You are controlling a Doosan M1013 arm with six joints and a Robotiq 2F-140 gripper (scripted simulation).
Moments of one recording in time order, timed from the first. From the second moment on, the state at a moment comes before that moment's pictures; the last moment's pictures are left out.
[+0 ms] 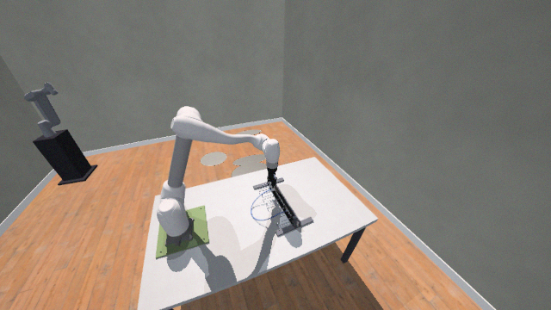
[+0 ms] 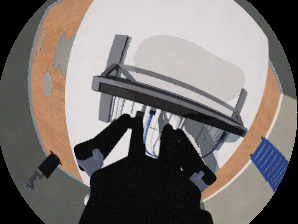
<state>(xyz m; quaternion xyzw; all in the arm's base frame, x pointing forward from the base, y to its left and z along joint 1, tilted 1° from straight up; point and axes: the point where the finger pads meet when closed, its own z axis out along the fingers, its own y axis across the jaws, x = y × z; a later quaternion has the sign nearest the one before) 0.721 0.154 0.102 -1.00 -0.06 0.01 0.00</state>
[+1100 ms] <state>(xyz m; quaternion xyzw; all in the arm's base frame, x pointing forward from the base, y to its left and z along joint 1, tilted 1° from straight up) 0.721 0.153 0.175 -1.00 -0.06 0.01 0.00</state>
